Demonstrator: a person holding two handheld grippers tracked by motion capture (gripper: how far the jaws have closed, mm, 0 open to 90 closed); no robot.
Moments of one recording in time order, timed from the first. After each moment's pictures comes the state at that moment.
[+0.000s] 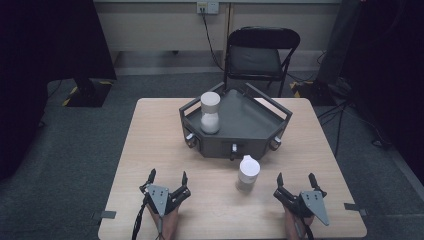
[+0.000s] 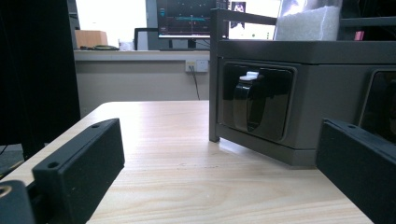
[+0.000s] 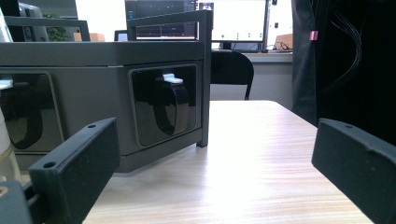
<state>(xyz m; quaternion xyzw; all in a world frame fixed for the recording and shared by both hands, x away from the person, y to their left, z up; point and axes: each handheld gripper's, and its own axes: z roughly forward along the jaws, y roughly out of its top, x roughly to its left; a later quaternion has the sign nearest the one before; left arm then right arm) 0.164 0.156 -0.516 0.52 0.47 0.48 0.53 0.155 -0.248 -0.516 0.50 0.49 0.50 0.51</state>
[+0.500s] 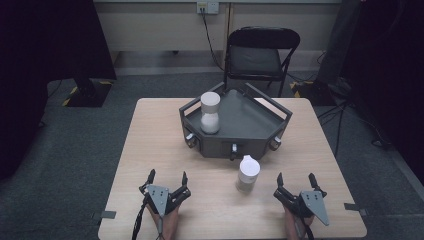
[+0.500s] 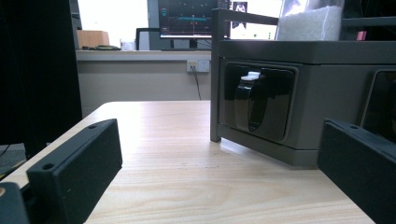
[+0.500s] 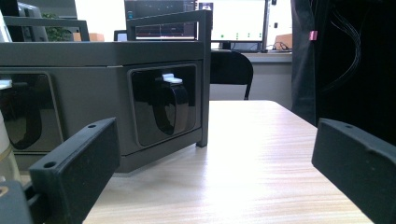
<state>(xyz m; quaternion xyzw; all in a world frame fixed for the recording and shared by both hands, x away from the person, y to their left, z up) 0.164 0.155 -0.517 0.52 0.48 0.48 0.52 0.155 -0.247 -0.516 0.50 0.49 0.50 0.51</state>
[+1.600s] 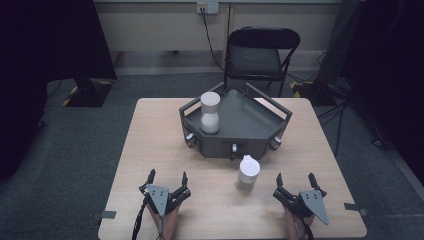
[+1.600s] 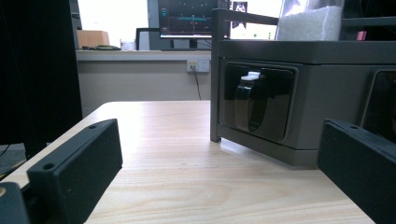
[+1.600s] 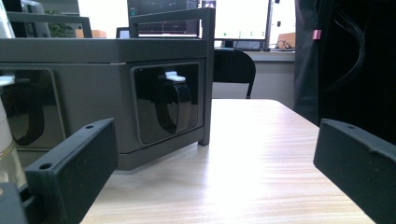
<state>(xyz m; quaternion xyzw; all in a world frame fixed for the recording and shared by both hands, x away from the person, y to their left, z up) 0.164 0.155 -0.516 0.52 0.48 0.48 0.52 0.156 -0.249 -0.514 0.49 0.50 0.49 0.51</state>
